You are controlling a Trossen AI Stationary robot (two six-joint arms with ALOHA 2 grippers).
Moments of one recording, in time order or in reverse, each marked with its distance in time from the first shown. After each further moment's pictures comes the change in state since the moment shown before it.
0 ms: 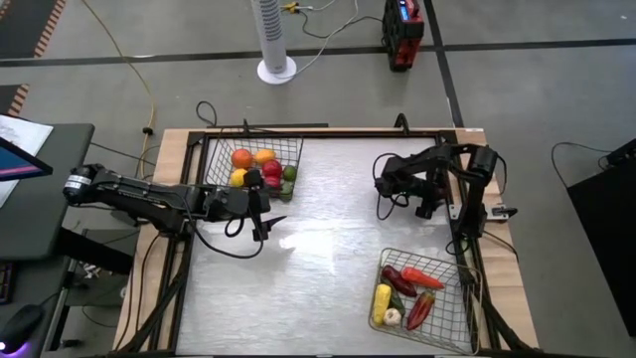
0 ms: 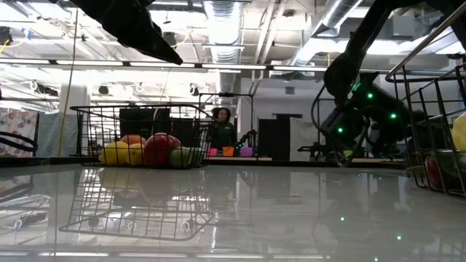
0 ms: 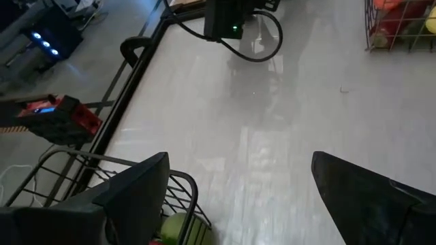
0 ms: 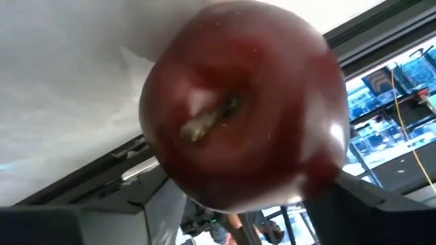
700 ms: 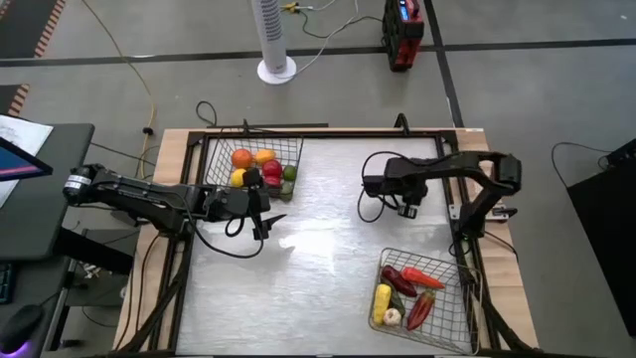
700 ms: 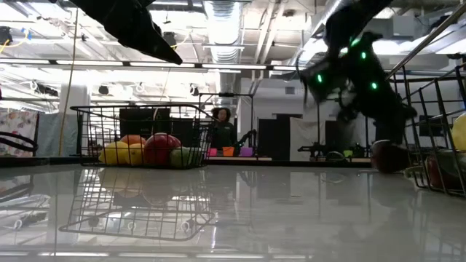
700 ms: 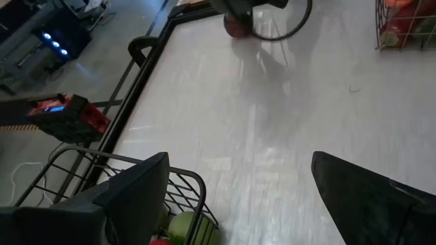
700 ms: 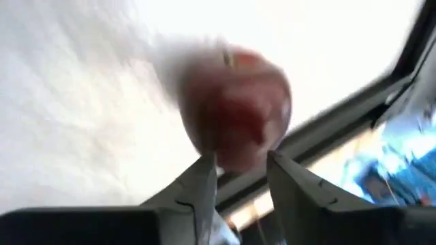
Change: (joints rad) left arm 0.000 0.000 0.000 0.000 -0.027 0.004; right arm 0.169 -0.186 0.132 0.028 0.030 -0.033
